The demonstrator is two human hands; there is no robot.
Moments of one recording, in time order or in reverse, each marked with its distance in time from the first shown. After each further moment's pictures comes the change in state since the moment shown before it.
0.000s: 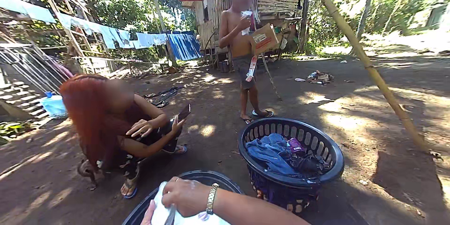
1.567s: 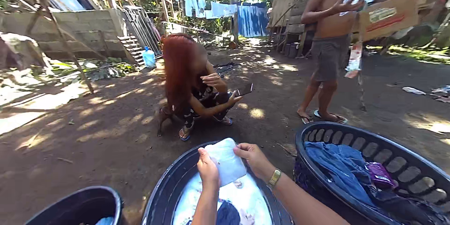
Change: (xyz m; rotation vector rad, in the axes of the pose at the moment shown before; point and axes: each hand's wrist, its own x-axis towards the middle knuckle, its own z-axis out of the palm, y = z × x) left_hand 0.001 -0.008 0.037 0.562 0.571 0.486; right_hand -0.008 0.029 0.023 1.023 0.430 0.610
